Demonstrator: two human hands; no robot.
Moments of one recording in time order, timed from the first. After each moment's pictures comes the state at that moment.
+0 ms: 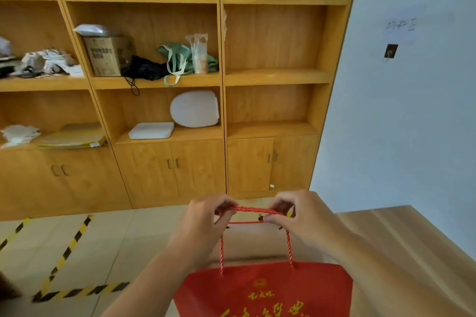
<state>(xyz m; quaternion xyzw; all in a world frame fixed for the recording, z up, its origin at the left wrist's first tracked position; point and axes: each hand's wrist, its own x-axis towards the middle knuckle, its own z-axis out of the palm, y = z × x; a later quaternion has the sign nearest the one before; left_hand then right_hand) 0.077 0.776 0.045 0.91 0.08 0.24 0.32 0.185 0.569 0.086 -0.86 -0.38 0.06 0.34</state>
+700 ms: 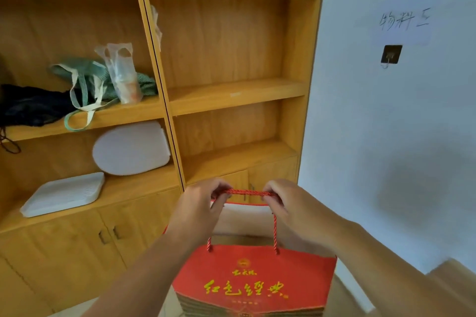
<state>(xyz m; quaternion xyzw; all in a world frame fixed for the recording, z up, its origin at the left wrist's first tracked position) 0.527 0.970 0.075 0.92 -0.03 0.24 0.32 0.582 0.749 0.089 -0.89 -0.34 -0.02 0.29</state>
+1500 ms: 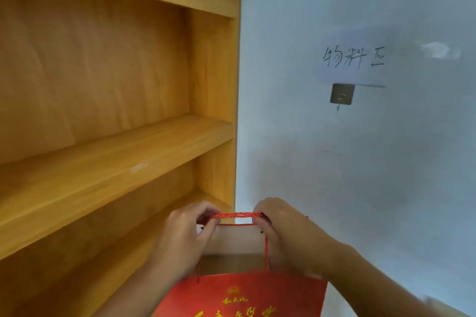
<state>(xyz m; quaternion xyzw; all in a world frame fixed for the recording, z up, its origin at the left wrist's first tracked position) 1.002 1.032 0.097 0.86 -0.26 0.14 0.42 0.931 0.820 0.136 -0.98 -0.09 -0.09 0.18</state>
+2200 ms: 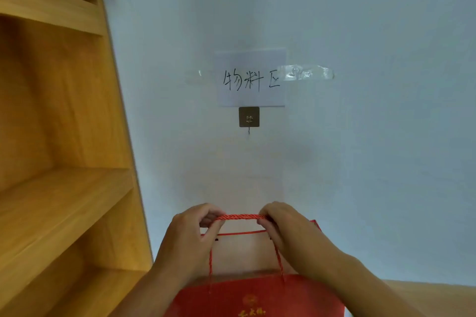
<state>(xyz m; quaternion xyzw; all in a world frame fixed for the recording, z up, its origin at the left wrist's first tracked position) 1.128 0.852 0.135 0.77 -0.44 0.04 0.46 0.963 0.697 0.146 -0.95 0.13 -0.25 0.12</state>
